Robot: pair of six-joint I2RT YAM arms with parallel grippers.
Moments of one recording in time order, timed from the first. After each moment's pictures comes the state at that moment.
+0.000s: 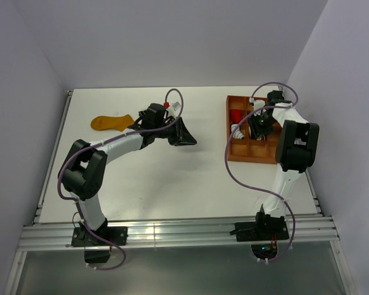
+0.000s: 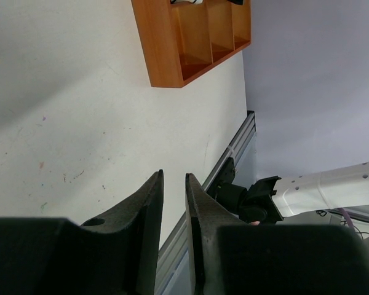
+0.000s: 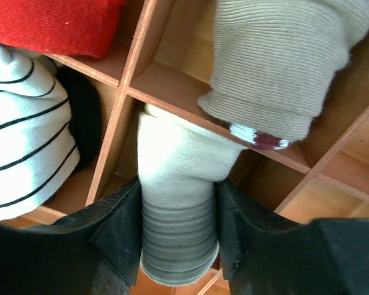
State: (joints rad) left arm -0.58 1.81 1.21 0.04 0.64 -0.85; right arm -0.18 2.05 1.53 -0.77 -0.23 -0.45
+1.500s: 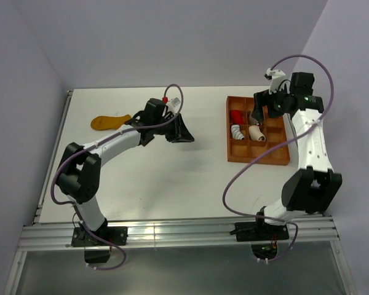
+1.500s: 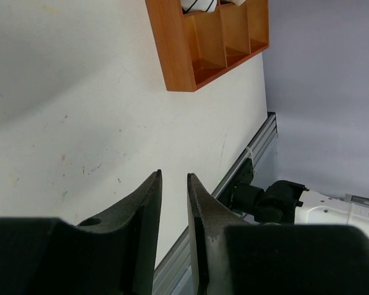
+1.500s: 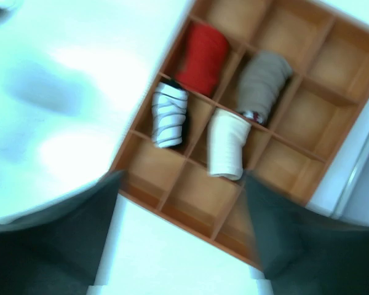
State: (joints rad) left arm -0.58 1.79 1.30 -0.14 0.58 -0.75; right arm -0.19 1.57 1.55 -0.85 -0.42 -0.39
